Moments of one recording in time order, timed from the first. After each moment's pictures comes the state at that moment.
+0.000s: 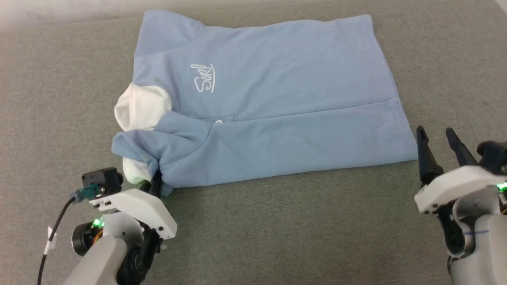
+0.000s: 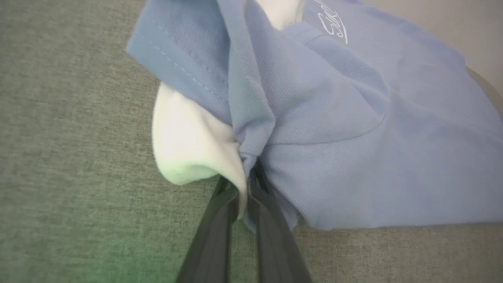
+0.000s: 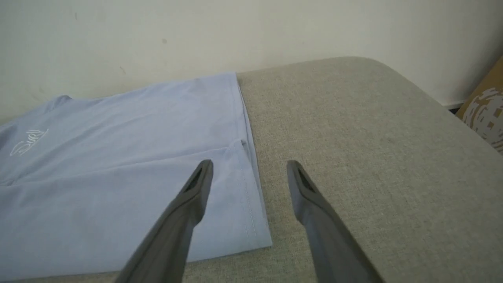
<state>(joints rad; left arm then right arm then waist) -0.25 0.41 -0.43 0.15 -0.85 0.36 0.09 -0.24 -0.05 -0.17 0.19 0.19 0.13 0.03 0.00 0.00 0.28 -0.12</state>
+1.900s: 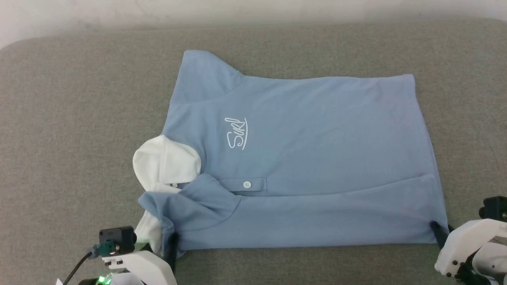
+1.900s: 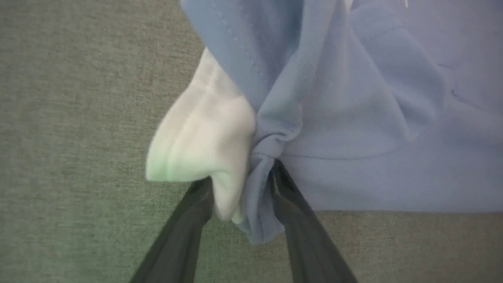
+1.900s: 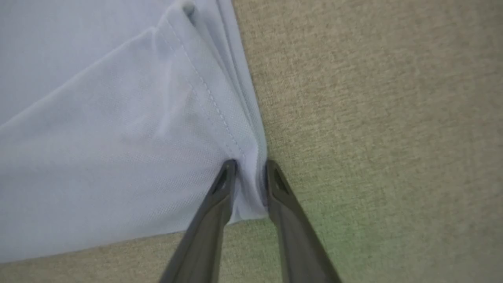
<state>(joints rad) -0.01 0.50 -0.52 0.01 -0.82 0.40 0.12 -0.04 -0.05 -0.32 0.17 0.23 0.13 0.58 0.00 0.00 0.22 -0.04</state>
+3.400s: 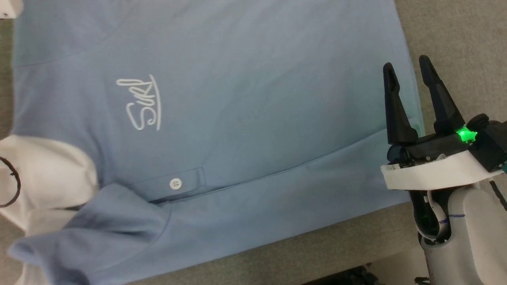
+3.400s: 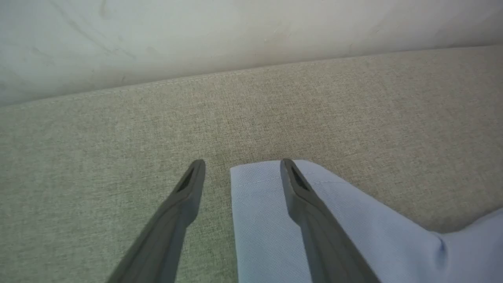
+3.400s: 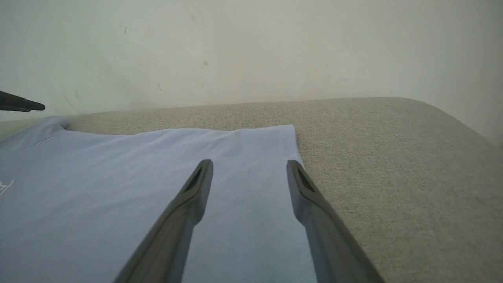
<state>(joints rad) -1.16 0.71 -0.45 0.34 -0.73 0.16 0.69 -0.32 -0.06 0.07 -0.05 0.24 0.13 -0.20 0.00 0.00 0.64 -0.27</state>
